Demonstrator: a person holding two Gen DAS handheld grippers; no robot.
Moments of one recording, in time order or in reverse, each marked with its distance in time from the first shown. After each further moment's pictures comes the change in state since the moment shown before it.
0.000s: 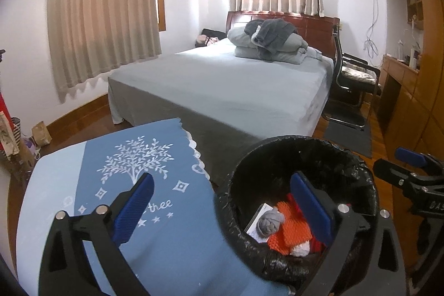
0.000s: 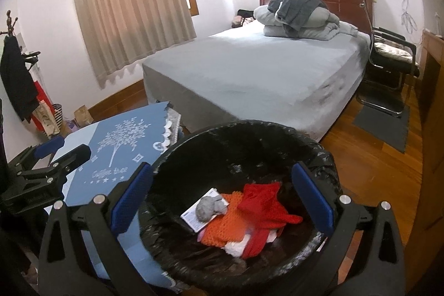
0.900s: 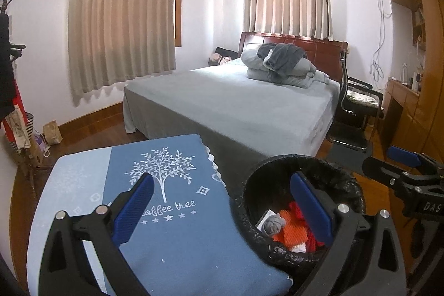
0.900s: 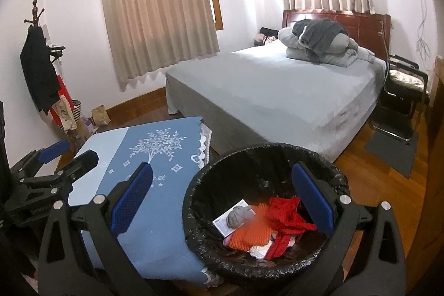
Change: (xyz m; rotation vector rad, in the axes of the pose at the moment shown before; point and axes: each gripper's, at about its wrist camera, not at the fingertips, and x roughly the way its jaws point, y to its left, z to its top) left arm -0.080 0.027 -0.003 -0.066 -0.103 0.040; right arm -0.057 0.063 0.019 -0.099 -0.085 0.065
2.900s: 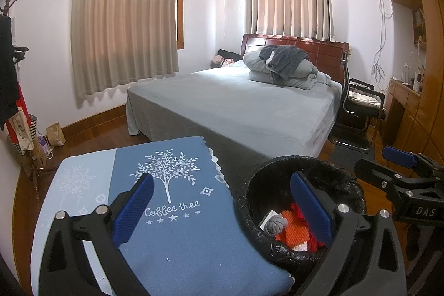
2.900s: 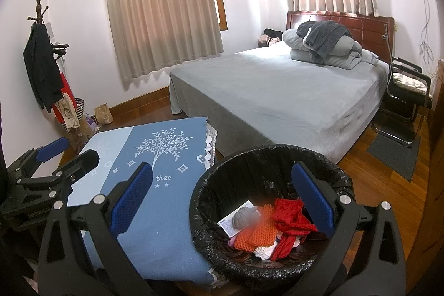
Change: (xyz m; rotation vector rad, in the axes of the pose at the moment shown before) left arm -0.008 0.002 0.003 -0.001 -0.010 0.008; right arm -0.002 0.008 0.002 -0.007 -0.001 0.007
